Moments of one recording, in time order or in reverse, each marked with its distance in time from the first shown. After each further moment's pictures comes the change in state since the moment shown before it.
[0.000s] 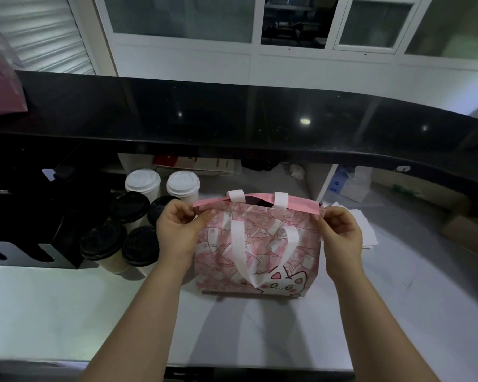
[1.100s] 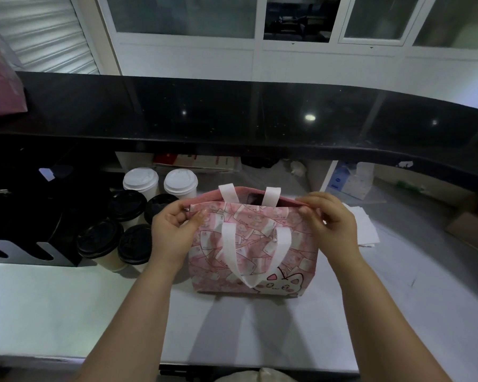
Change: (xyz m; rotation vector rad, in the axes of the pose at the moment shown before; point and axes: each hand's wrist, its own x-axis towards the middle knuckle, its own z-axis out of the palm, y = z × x) left_hand -0.011 0.013 0.000 0.032 -0.182 0.041; right_hand 0.014 -0.020 0.003 -0.590 -0.228 -0.524
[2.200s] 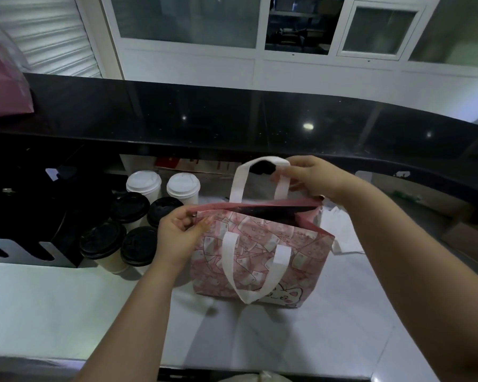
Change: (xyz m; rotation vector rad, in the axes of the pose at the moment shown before) left_hand 0.000 -0.002 -0.003 -0.012 -0.038 0.003; right_hand 0.114 -0.053 -0.006 0.007 -0.727 0.450
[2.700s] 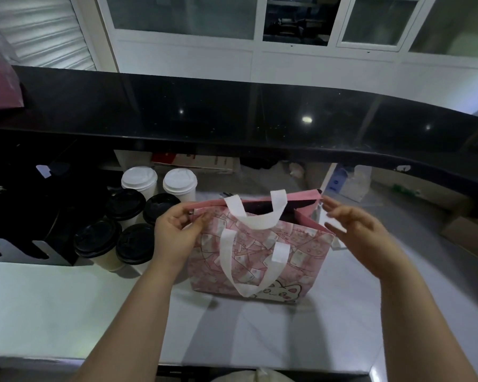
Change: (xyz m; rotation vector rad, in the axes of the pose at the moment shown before) left_hand -0.002 -0.001 0.003 0.014 0.032 0.007; right_hand -0.080 0.131 0.018 0.556 0.156 -0.167
